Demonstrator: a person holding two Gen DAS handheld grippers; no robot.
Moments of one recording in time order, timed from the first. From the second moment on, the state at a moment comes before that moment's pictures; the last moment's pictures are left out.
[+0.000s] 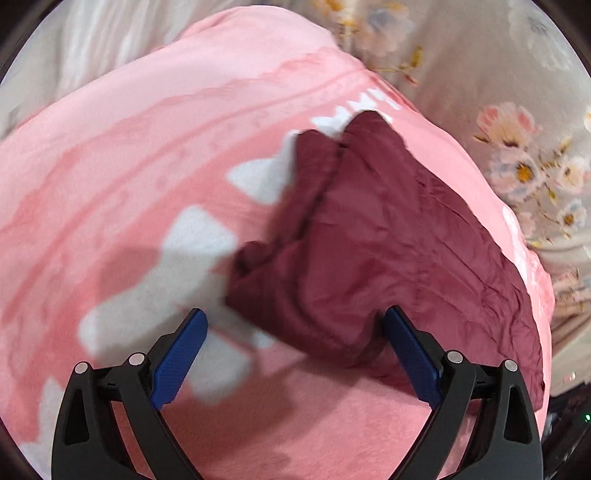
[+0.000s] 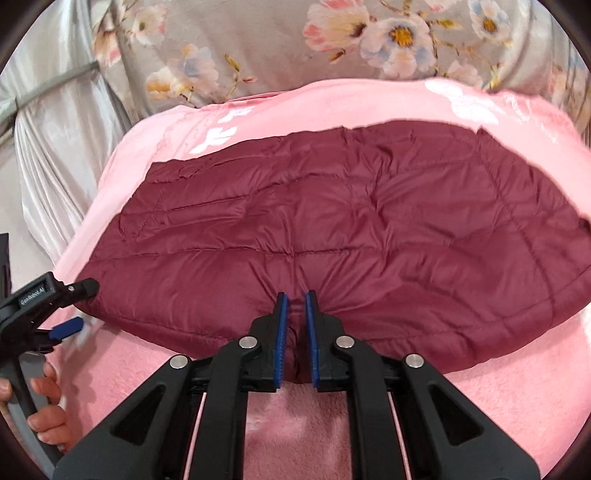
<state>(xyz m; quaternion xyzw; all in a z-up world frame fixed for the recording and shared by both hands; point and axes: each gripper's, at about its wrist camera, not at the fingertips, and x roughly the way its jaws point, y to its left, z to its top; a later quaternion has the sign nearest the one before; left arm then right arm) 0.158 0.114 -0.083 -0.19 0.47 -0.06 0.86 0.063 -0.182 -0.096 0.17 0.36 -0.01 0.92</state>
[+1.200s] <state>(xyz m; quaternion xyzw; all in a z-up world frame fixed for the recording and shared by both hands) 0.085 -0.141 0.036 0.03 0.40 -0.33 0.86 -0.052 -0.282 -0.051 0.25 0.36 -0.11 0.89</state>
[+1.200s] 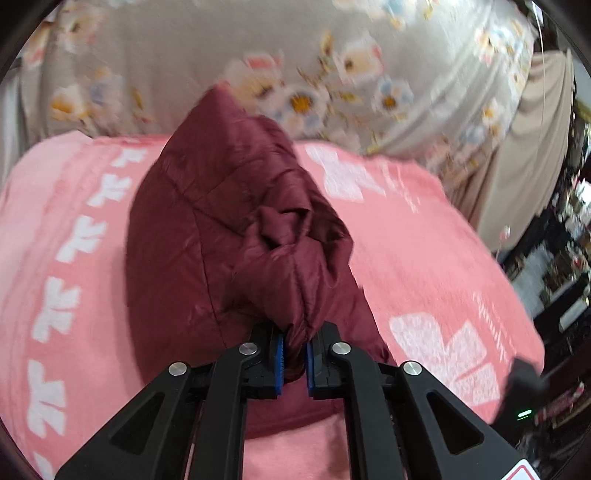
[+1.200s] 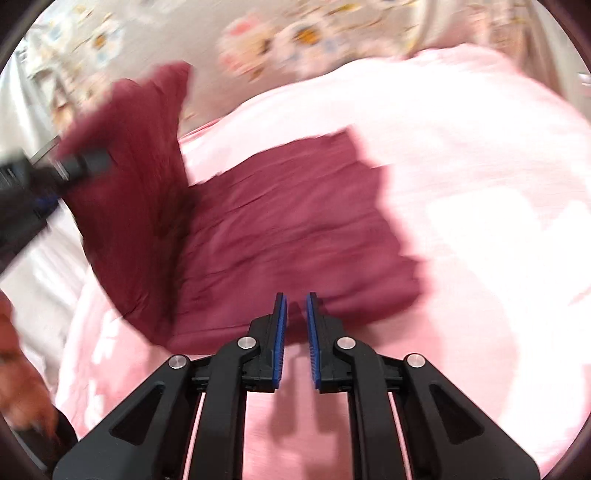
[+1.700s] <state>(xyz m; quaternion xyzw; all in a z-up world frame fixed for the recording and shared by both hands) 0.055 -0.058 0.036 -0.03 0.42 -0.29 0.86 -0.044 -0.269 0.007 0.18 0.29 -0.08 0.93</state>
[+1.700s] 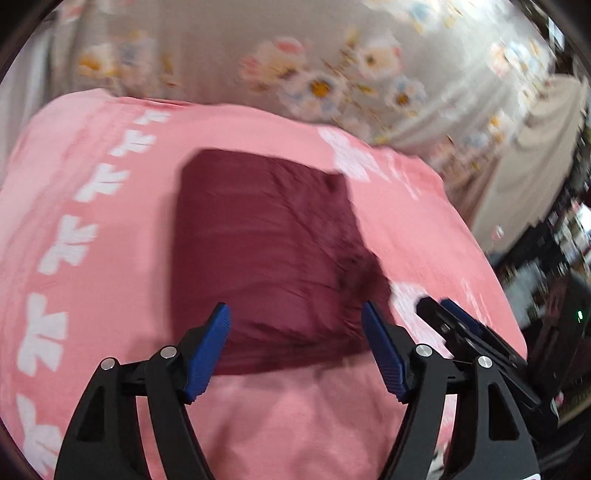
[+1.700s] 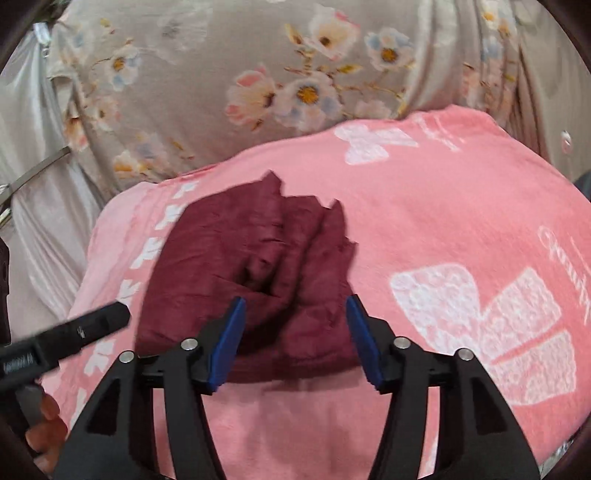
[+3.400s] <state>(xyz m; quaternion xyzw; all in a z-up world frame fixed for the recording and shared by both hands) 0.104 -0.115 -0.087 0.08 0.47 -0.18 0.86 -0.020 -0.277 -0.102 0.16 0.38 -0.17 0.90</state>
